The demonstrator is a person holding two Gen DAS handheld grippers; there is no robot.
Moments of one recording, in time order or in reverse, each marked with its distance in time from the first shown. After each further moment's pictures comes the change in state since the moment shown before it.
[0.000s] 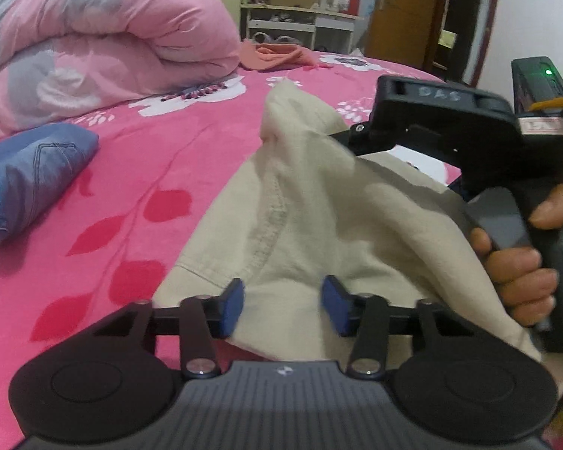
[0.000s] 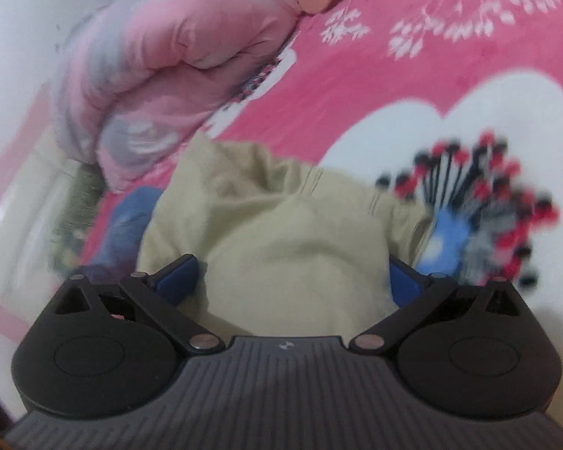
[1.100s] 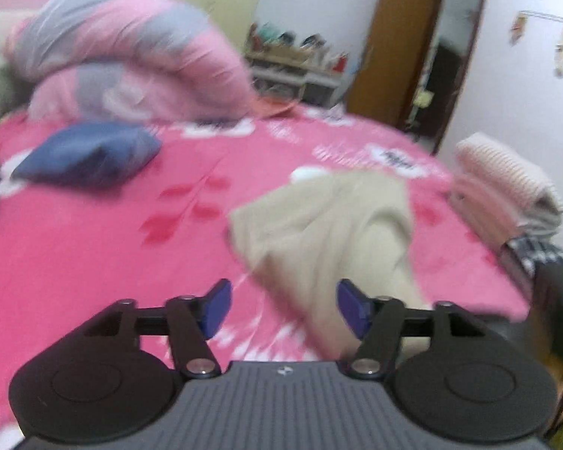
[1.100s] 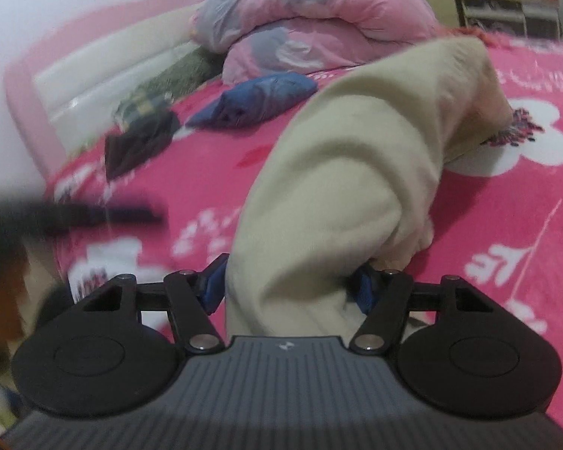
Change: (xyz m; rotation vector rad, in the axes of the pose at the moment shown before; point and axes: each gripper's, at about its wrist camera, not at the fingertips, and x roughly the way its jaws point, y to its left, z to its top) left arm -0.217 0.048 -0.109 -0.082 -0.182 -0.133; right arm -0.137 0.106 -0.265 -0.626 -0.021 -0.053
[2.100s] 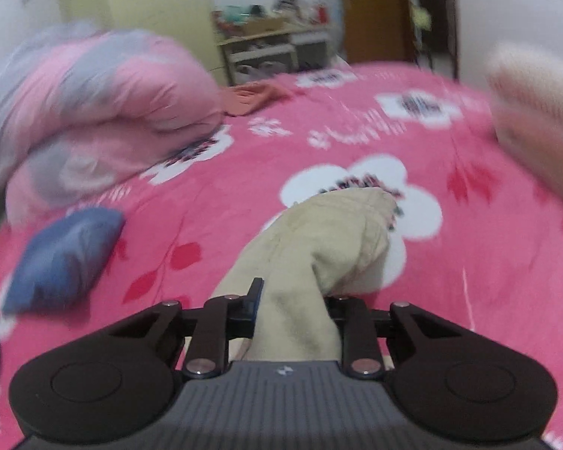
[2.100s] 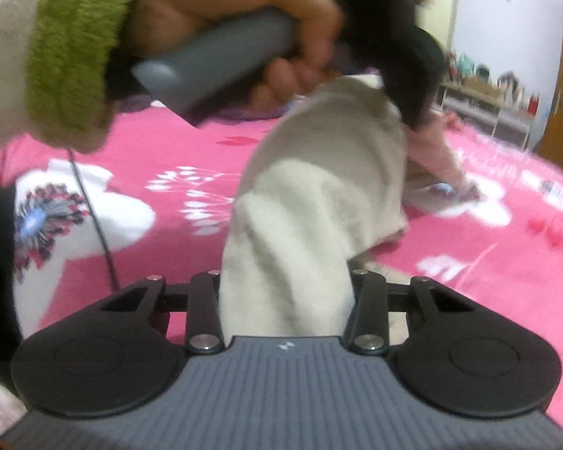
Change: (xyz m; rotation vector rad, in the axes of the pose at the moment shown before) left arm 0.152 -0.075 0.088 0.261 0.119 0.220; right arm -0.032 0.039 -0.042 -0.344 -0.117 -0.278
